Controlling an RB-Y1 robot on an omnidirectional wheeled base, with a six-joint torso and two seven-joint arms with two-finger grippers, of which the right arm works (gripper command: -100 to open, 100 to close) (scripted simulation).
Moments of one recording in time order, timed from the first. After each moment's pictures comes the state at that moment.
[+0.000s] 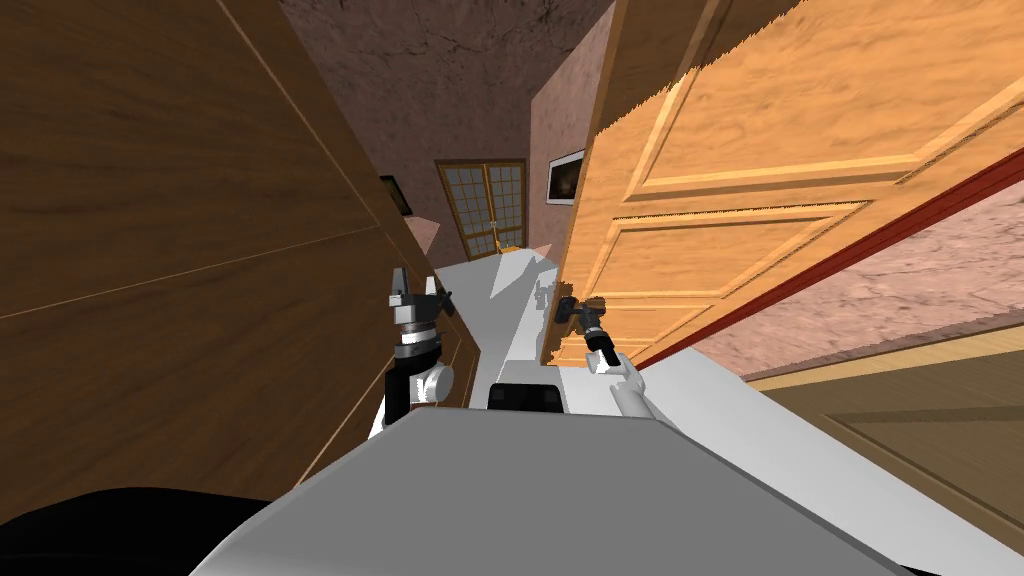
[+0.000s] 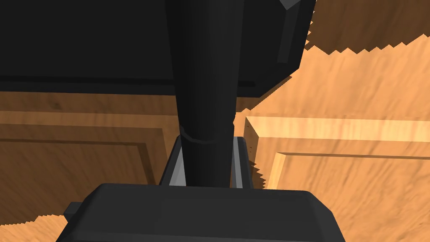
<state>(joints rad) 0.01 -0.14 -0.11 -1.26 0.10 -0.30 -0.23</state>
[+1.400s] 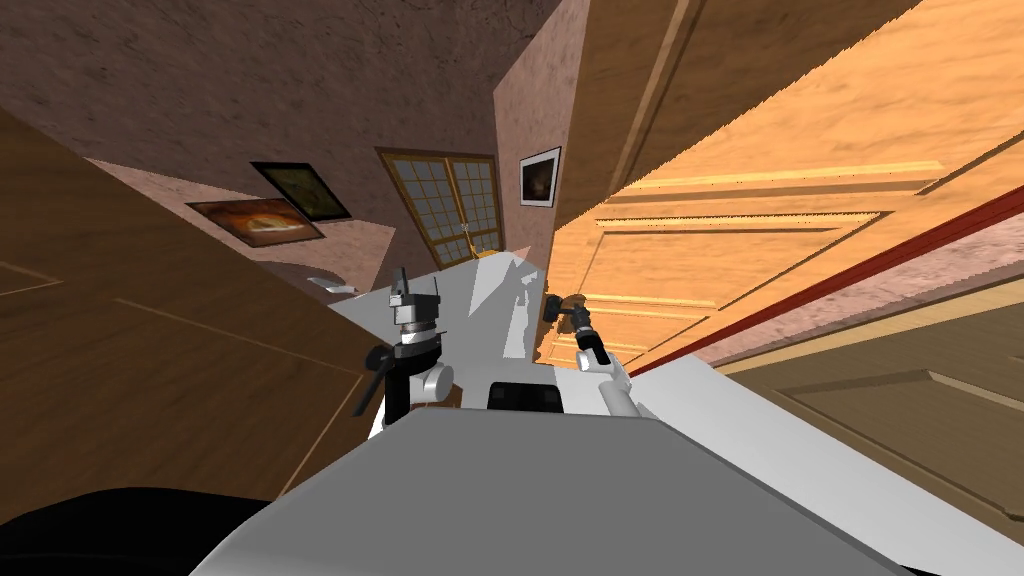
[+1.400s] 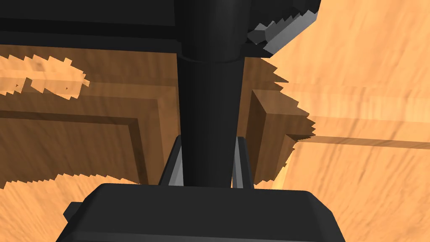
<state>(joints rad) 0.01 -0.07 -0.07 -1.29 0.04 -0.28 -0.10</state>
